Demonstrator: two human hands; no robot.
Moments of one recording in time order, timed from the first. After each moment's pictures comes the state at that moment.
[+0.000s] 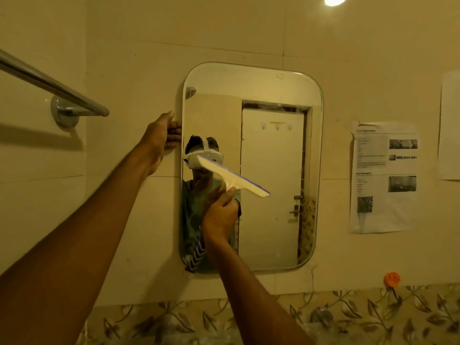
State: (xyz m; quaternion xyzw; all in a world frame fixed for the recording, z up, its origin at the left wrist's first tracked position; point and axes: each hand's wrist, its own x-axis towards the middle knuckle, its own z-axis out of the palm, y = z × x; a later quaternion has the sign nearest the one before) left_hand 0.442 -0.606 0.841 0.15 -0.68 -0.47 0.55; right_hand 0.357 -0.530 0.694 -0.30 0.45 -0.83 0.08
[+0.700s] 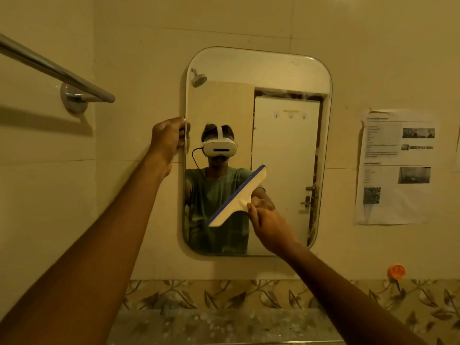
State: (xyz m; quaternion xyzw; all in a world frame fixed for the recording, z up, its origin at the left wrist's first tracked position) left_hand 0.431 -0.588 0.809 0.16 -0.61 -0.48 0.61; right_hand 0.222 -0.465 0.642 -0.60 0.70 -0.36 -0.14
